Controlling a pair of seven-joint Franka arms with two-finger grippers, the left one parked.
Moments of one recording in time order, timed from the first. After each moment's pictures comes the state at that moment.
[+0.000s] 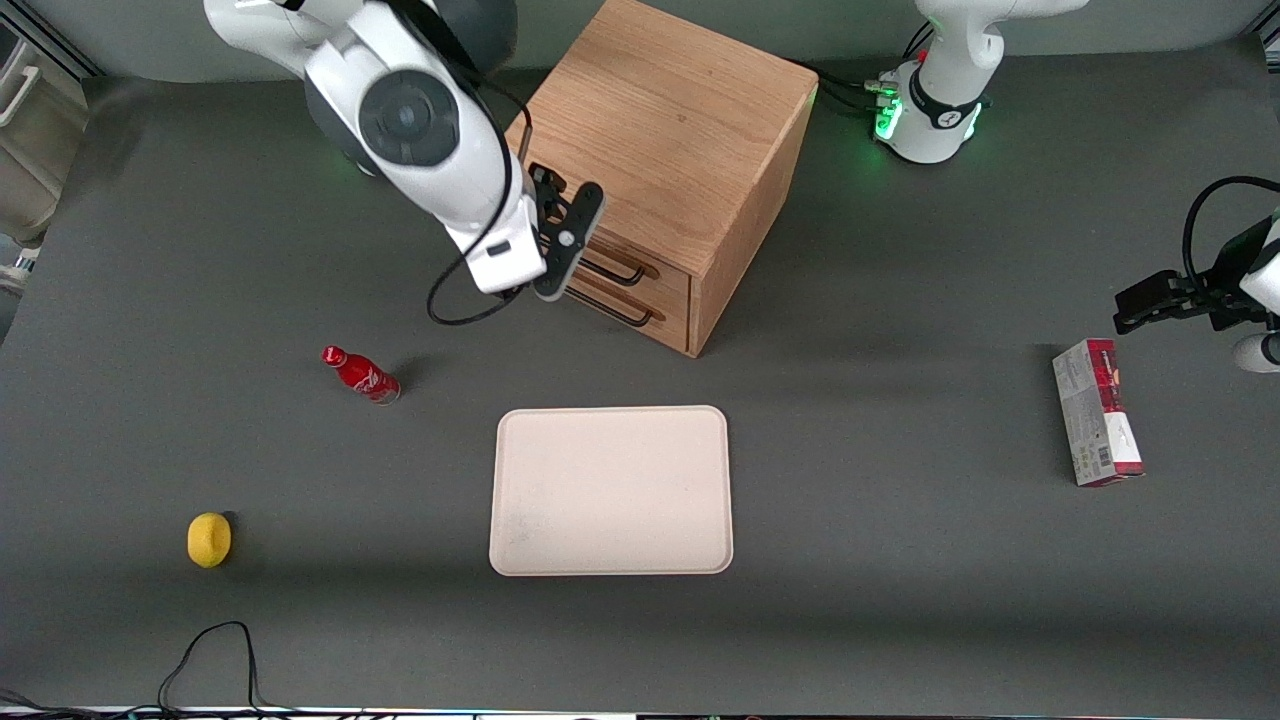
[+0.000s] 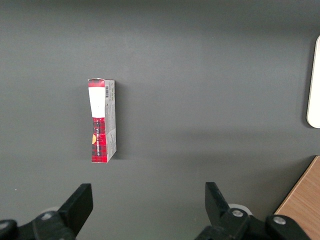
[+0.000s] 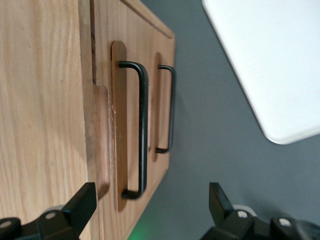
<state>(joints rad) 0.14 0.37 0.59 -1.47 0.05 1.57 -0.38</state>
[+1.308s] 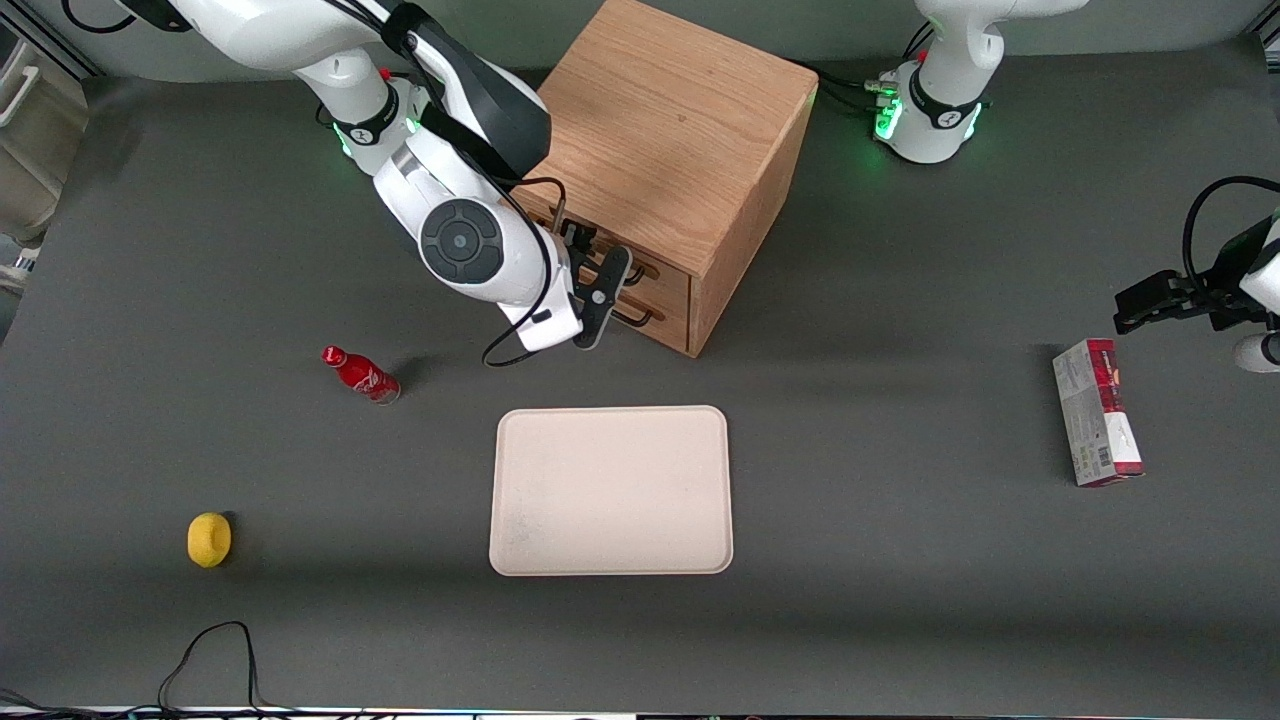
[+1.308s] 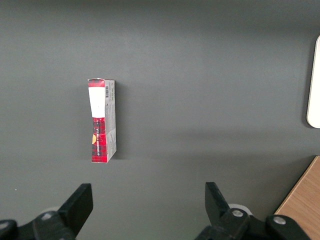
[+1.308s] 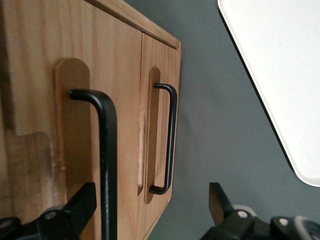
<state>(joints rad) 0.14 0.47 0.60 -1.56 0.06 1.76 -0.41</state>
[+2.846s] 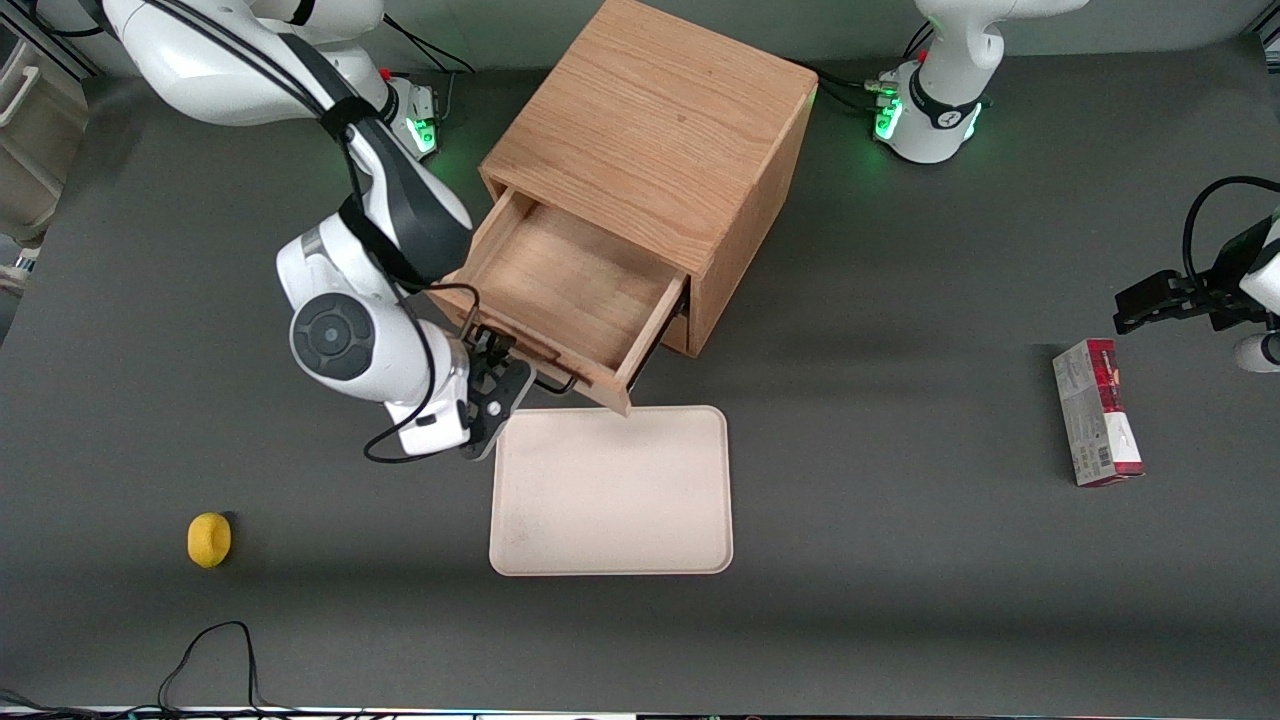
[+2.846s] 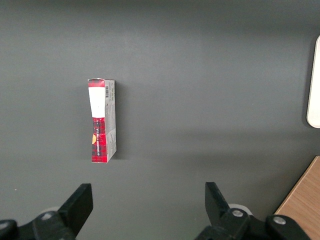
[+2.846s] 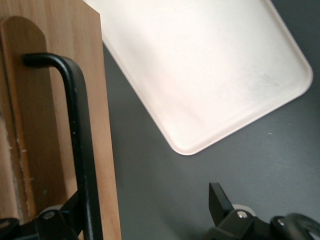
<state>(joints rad) 0.12 0.55 0.38 -1.42 -0.06 1.82 -0.49</state>
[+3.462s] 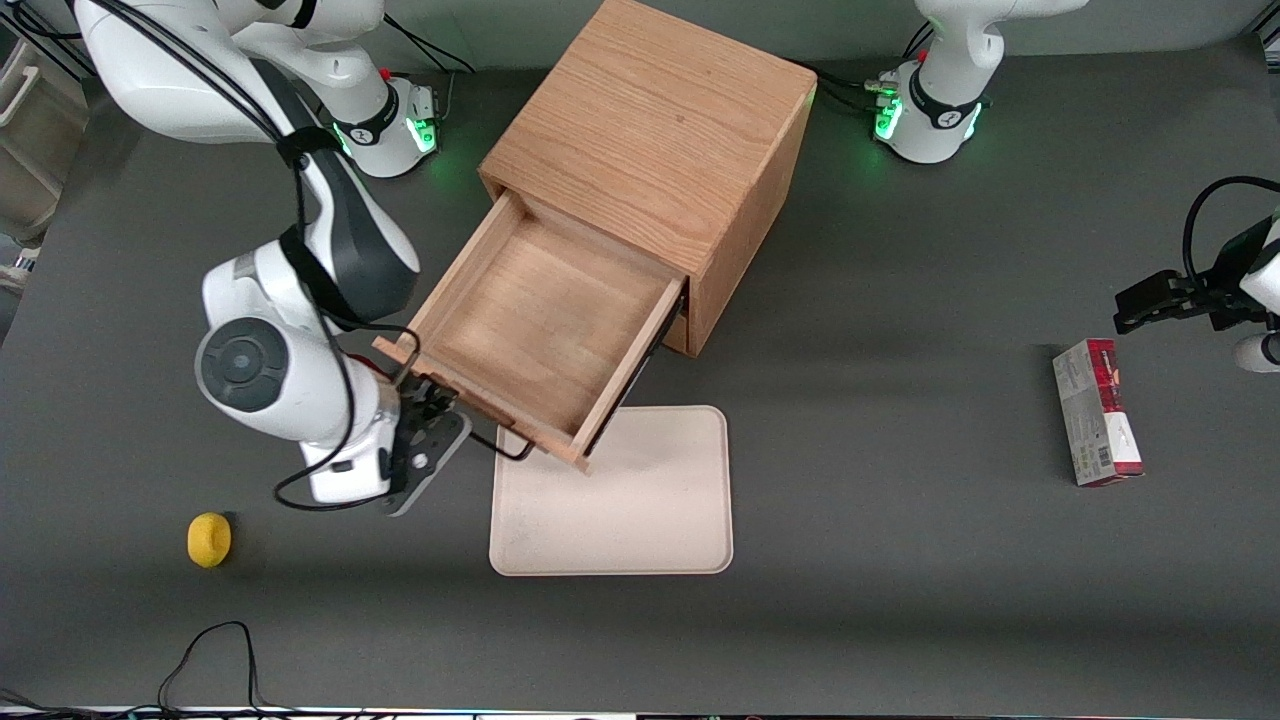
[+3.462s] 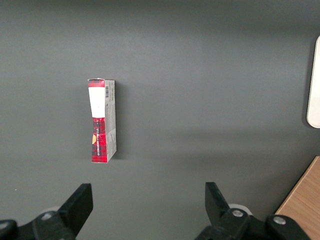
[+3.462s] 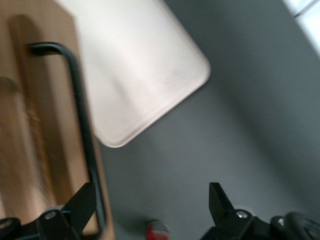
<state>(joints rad) 0.11 0.57 0.29 -1.26 -0.15 1.82 -0.50</state>
